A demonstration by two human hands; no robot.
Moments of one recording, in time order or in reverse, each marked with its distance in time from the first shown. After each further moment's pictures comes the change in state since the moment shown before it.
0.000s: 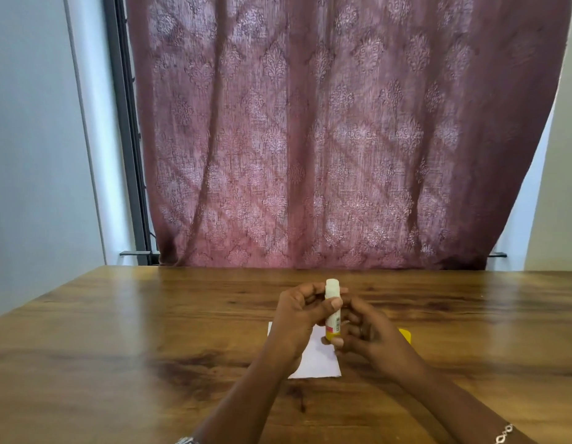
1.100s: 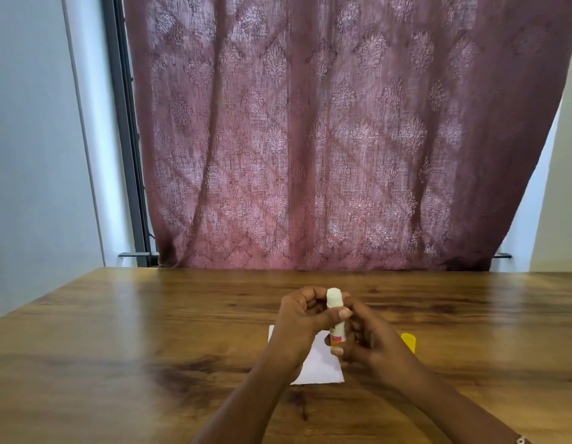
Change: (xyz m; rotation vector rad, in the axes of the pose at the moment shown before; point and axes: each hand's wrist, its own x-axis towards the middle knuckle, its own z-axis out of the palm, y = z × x) left_hand -0.003 0.006 0.001 -0.025 -0.013 -0.014; right_hand -0.001 -0.002 0.006 -0.037 0.035 0.010
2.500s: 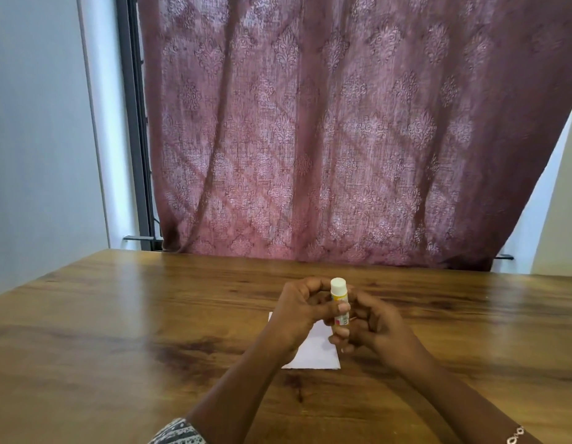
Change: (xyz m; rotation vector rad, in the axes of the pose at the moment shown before) left_hand 0.003 -0.006 -0.007 0.065 -0.057 -0.026; right_hand -0.002 -0.010 -0.010 0.025 -0.048 0.027
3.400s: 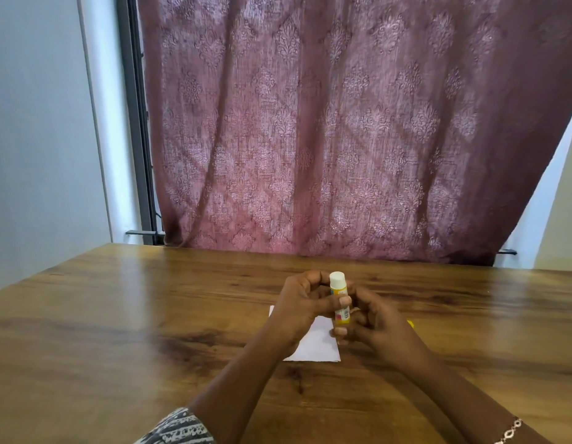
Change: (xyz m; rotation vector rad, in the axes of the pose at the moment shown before) left_hand 0.000 0.000 0.000 0.014 -0.015 -0.013; right_hand -0.001 0.001 0.000 -0.178 0.036 -0.032
